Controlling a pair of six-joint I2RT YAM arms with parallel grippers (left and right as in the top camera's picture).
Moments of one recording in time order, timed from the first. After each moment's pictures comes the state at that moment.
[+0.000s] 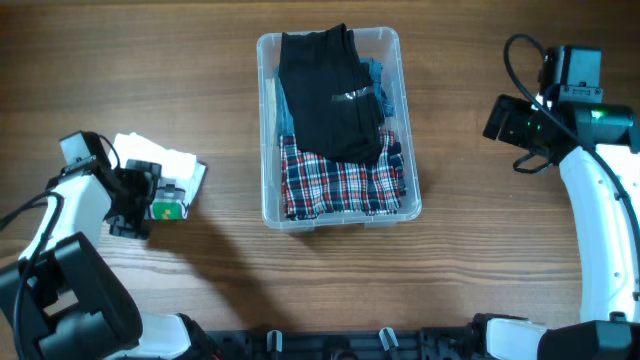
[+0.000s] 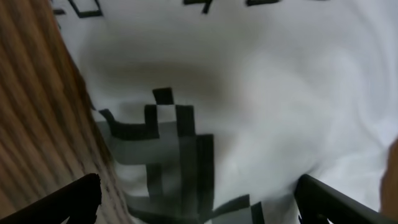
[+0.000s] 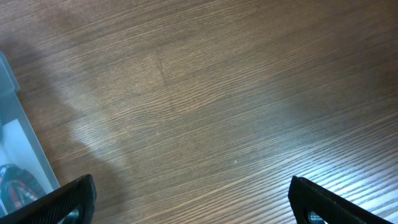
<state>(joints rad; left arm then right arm) 0.44 1.64 0.88 -0.63 0.15 -0.96 -0.09 1.45 1.36 -1.03 0.18 0.24</state>
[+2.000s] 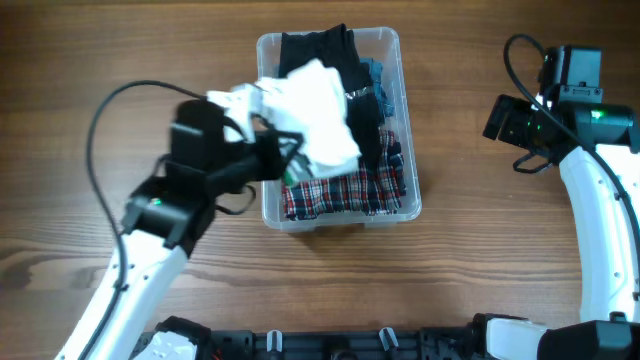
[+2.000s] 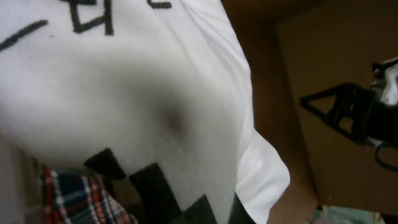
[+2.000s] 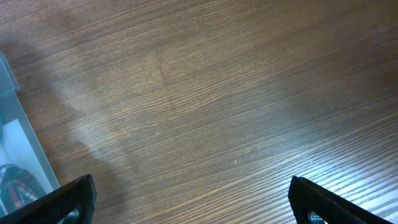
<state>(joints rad) -0.36 1.16 0.98 -0.44 0.44 -0.62 -0.09 1.45 1.36 -1.03 0.18 0.24</state>
